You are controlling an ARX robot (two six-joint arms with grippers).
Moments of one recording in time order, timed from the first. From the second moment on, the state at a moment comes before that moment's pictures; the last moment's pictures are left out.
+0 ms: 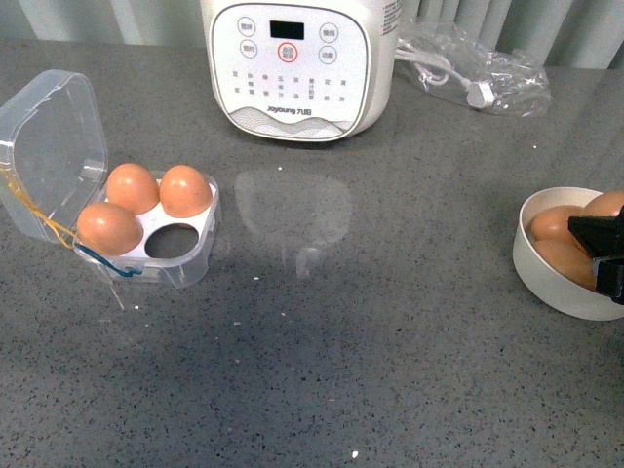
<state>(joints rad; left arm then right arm) 0.00 0.00 0.03 0.00 0.00 0.00 0.06 1.67 0.37 0.78 -0.15 -0.07</state>
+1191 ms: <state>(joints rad) 0.00 0.00 0.03 0.00 0.00 0.00 0.46 1.87 0.96 0.49 -0.71 -0.15</state>
